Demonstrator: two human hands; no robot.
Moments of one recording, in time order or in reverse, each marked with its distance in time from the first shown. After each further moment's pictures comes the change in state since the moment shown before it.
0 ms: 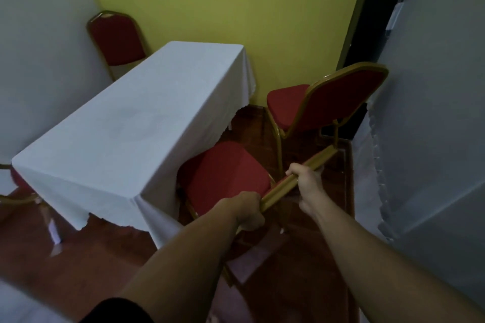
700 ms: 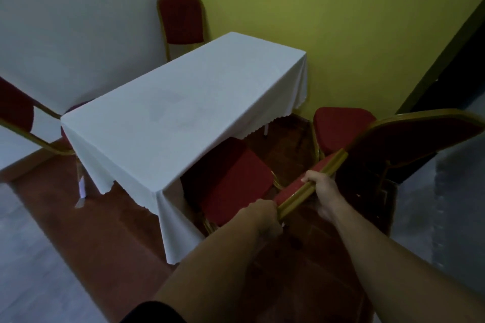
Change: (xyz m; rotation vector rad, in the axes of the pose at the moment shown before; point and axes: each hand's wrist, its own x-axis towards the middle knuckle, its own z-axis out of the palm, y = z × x) left_hand 0.062 -0.041 -0.043 -0.310 0.088 -0.127; right_hand 0.105 -0.026 0.085 -0.262 -0.253 0.081
